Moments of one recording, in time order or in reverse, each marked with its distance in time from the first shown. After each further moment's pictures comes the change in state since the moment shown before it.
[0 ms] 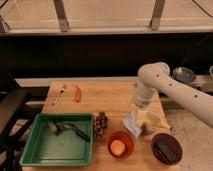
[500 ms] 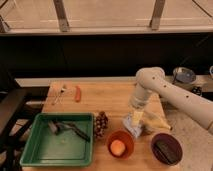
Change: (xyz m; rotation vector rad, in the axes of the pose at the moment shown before) arm 0.001 -0.018 0.037 -0.040 -0.040 0.046
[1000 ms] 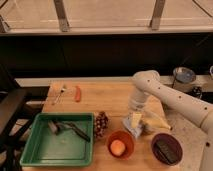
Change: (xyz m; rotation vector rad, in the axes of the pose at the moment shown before) arm 0.016 -0.002 0.024 -0.041 0.054 0.022
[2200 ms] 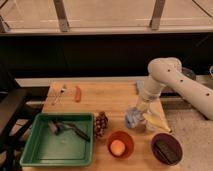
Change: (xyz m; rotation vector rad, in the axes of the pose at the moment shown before) arm -0.001 0.019 -0.111 0.166 -0.066 -0.021
